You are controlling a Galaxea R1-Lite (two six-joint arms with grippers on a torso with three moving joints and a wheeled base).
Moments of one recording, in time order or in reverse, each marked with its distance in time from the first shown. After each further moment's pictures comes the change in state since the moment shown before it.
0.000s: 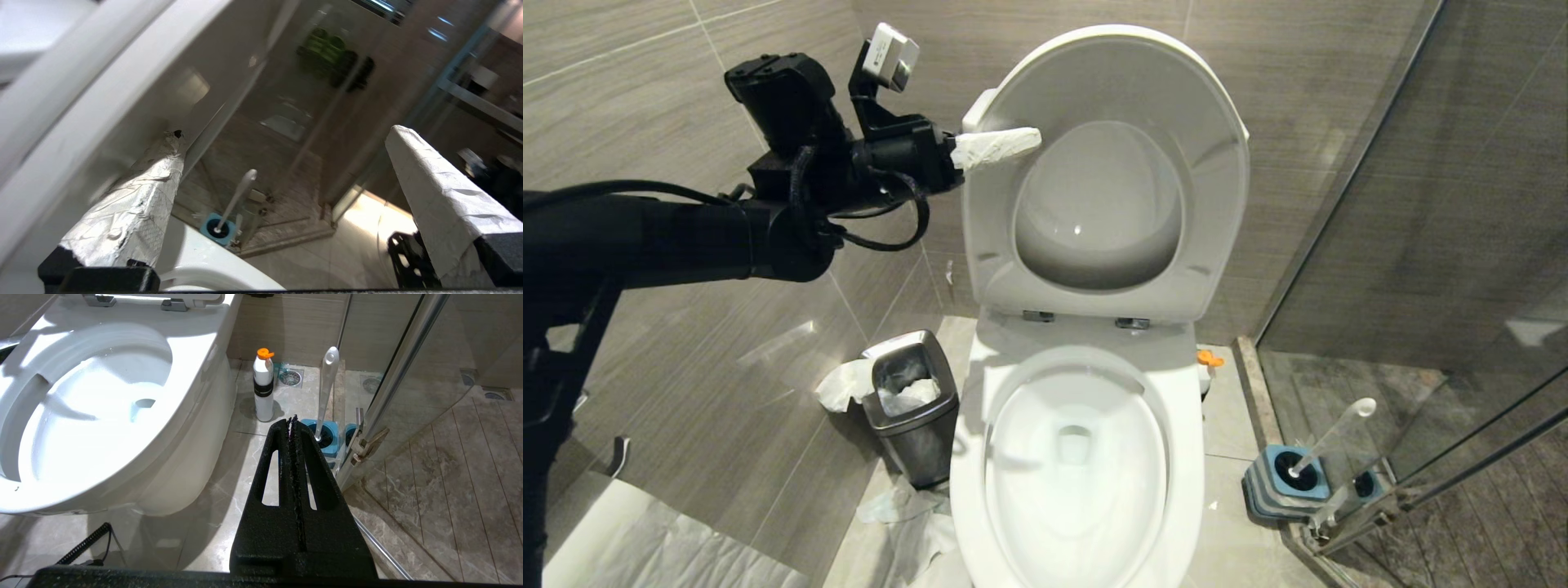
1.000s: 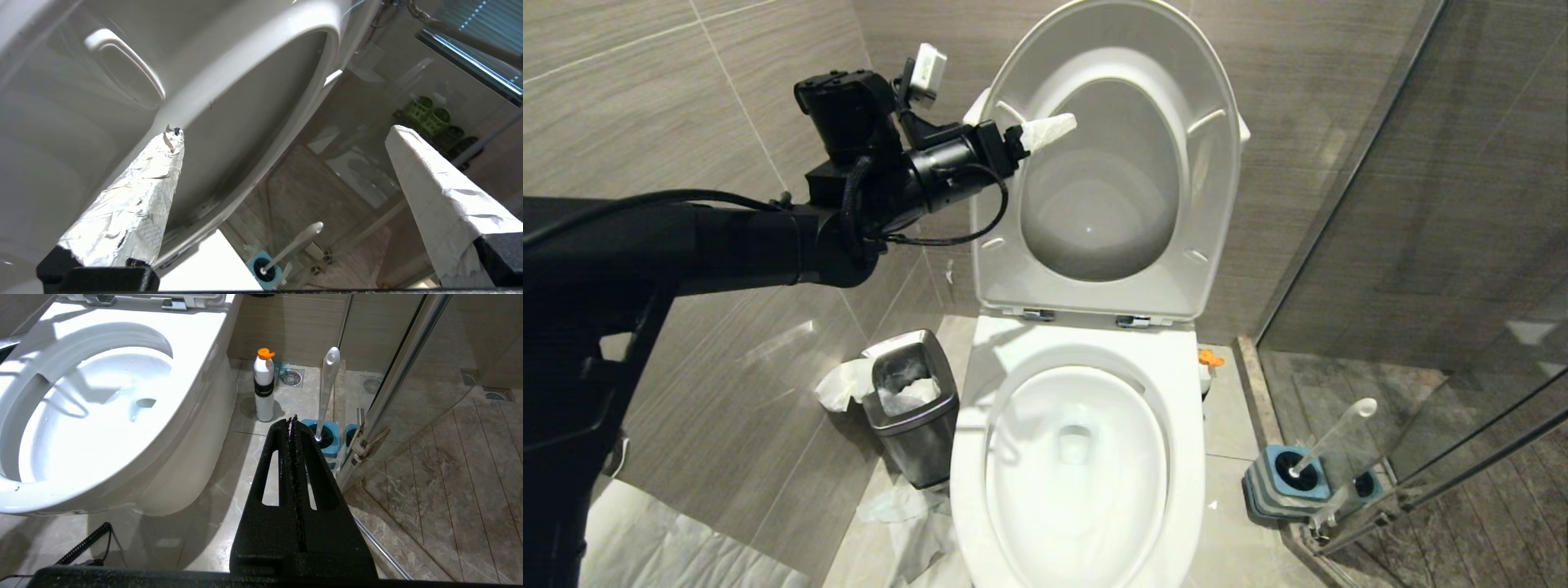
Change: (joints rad) left arm -0.121 0.029 -0.046 0.104 0.486 0.028; right arm 0.000 0.000 0.000 0.000 0.001 0.000
